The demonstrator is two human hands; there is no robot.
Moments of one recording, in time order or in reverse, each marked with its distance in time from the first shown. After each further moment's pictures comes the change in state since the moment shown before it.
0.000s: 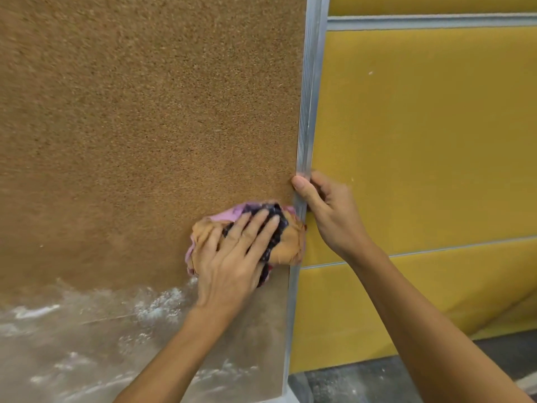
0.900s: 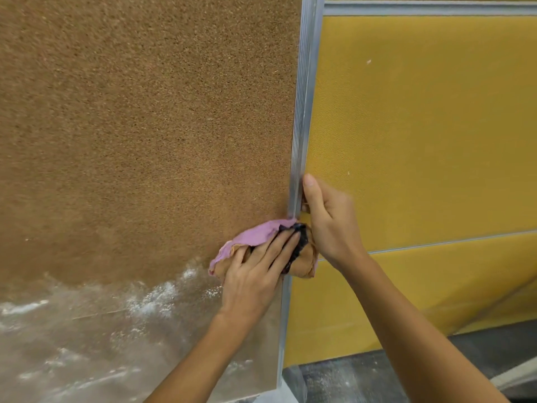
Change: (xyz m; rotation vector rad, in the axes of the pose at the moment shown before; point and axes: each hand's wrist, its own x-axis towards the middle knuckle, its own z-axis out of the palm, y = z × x) left_hand -0.020 0.044 0.030 -0.034 -0.115 0.017; right_hand -0.021 0.004 0.007 -0.137 0.161 -0.031
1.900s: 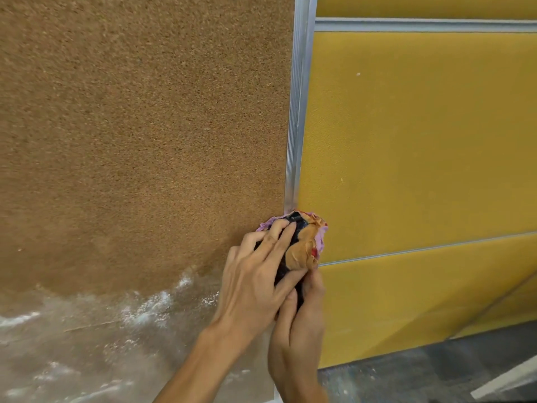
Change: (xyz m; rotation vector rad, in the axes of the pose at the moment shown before) left_hand 0.032 0.005 -0.062 -0.438 -0.198 -0.218; right_hand -0.143 -0.007 0.063 0.231 0.304 0.197
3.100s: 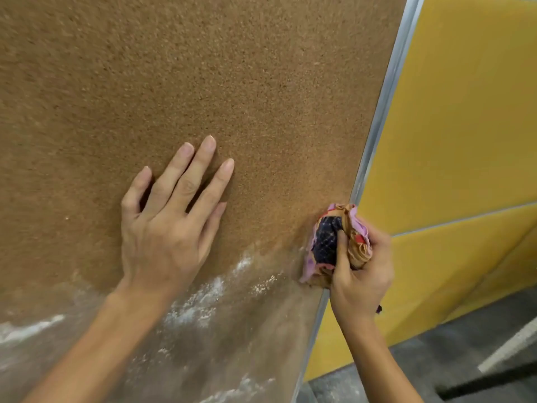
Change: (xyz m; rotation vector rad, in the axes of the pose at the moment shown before) left_hand -0.034 -0.178 -0.088 0.478 0.580 0.297; right_hand 0.016 0.053 0.043 -0.333 0.397 -0.504
